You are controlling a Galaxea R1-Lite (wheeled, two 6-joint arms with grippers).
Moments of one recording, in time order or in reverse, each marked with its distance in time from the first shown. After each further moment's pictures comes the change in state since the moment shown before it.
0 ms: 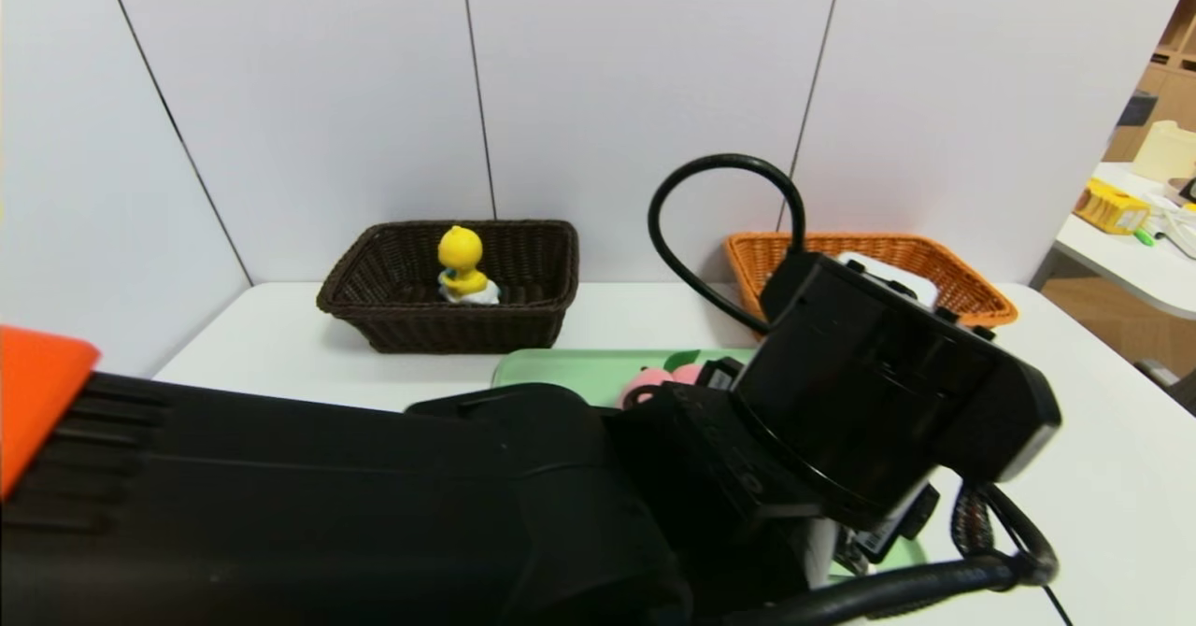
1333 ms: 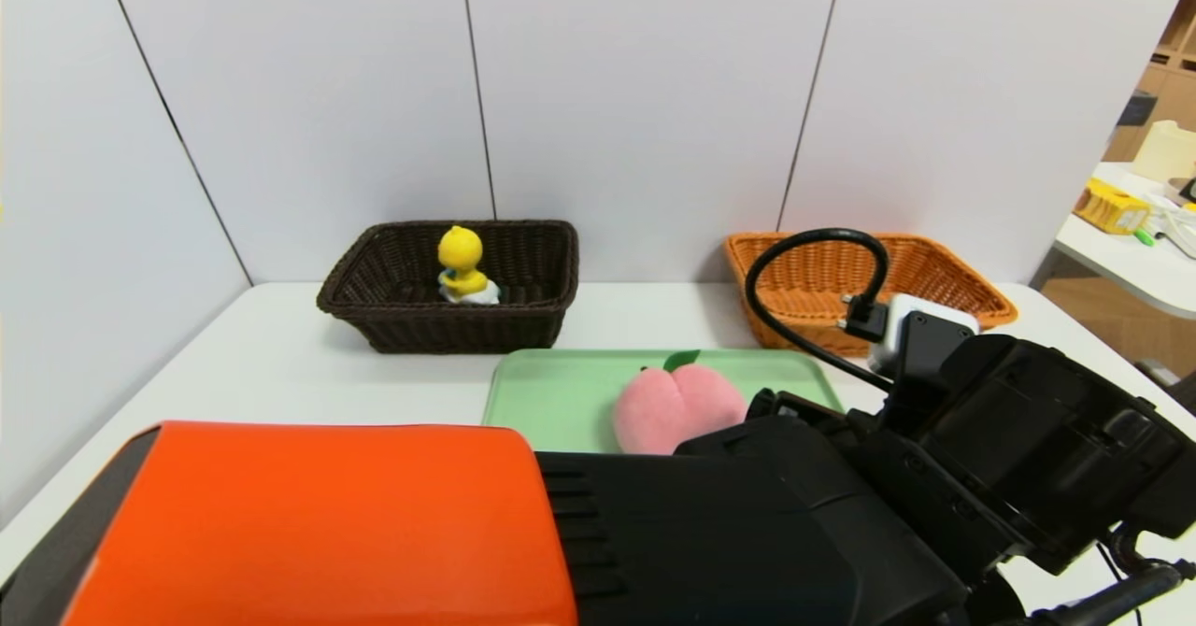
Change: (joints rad) left arm -0.056 0.291 -0.416 0.265 0.280 -0.197; right arm 0.000 0.000 0.000 0.000 0.000 0.000
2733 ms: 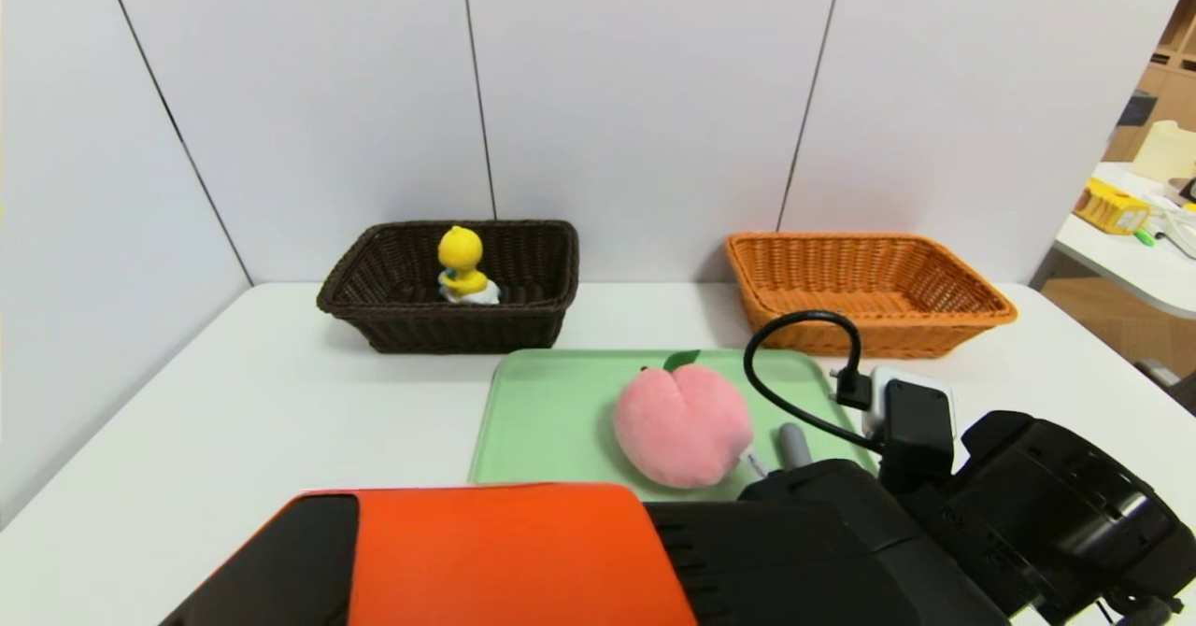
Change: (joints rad) left arm -0.018 0.109 -0.108 0.181 -0.128 -0.247; right arm 0.000 0.000 0.000 0.000 0.000 0.000
